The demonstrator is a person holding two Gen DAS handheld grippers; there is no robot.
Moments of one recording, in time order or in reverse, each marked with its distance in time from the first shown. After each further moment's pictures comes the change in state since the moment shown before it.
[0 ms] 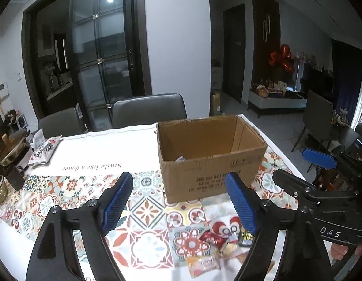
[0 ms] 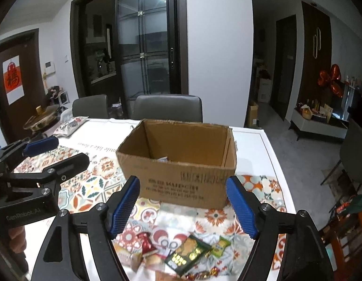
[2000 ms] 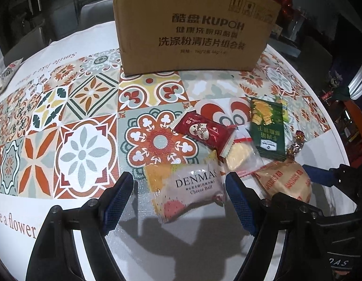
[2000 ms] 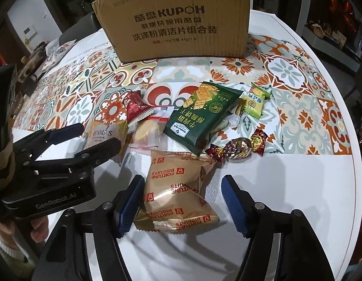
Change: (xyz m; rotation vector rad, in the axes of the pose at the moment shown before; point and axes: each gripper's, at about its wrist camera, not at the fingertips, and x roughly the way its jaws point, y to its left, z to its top) left arm 0.110 -0.027 -0.156 -0.032 0.458 -0.133; right arm 0.073 -0.001 -0.164 0.129 0.531 0.070
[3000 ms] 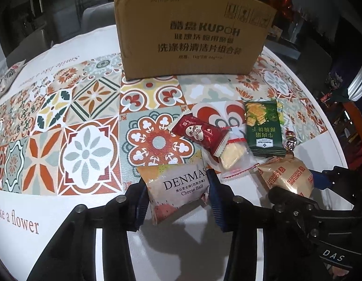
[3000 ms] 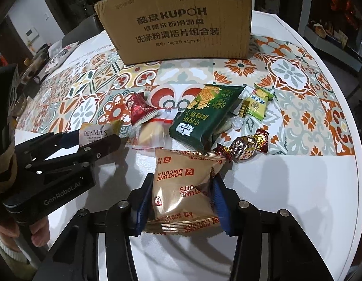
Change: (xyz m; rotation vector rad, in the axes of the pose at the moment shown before) left arm -0.014 -0.004 -0.002 0.000 -0.024 0.003; right arm -0.007 0.000 0.000 0.000 -0.026 0.023
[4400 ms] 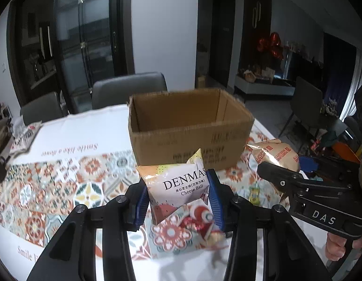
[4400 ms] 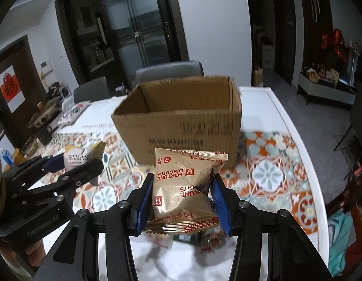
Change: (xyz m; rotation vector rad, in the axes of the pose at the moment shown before) left arm -0.117 -0.008 0.096 0.059 -0.346 0.041; right arm -0.099 0.001 0.099 -0.036 -0.370 0.001
